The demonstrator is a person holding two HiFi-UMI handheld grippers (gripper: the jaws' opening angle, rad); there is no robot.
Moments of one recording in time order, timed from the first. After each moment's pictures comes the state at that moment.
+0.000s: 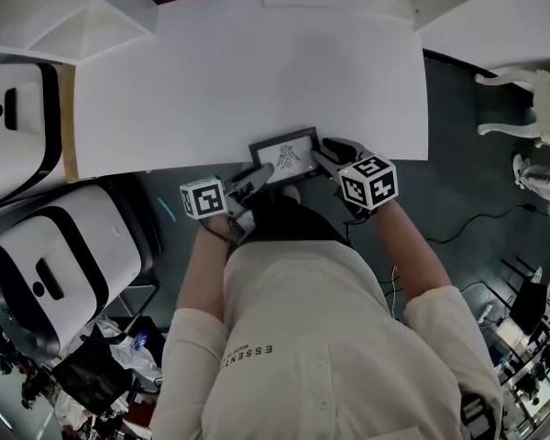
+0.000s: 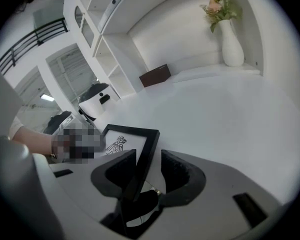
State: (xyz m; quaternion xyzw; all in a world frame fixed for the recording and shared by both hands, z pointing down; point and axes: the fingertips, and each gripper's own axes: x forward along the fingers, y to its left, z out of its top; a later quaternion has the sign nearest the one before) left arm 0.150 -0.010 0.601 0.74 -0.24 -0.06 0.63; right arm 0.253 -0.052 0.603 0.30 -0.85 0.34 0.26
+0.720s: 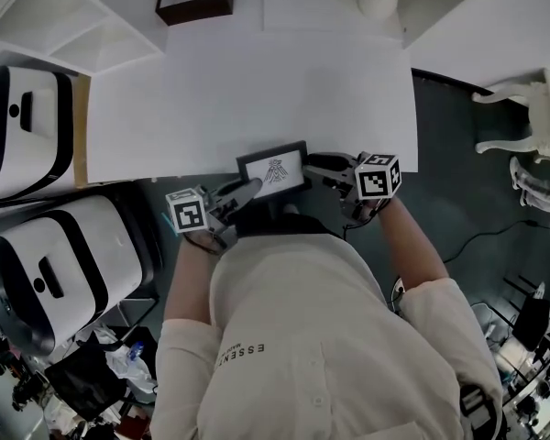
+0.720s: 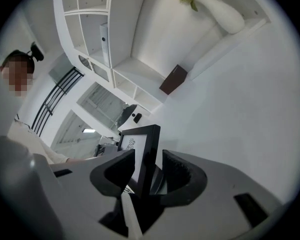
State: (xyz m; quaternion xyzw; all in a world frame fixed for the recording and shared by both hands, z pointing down) left arm 0.138 -0.001 0.532 0.80 -0.20 -0.07 0.56; right arm 0.237 -0.041 0.550 0.12 -0.87 0.48 0.09
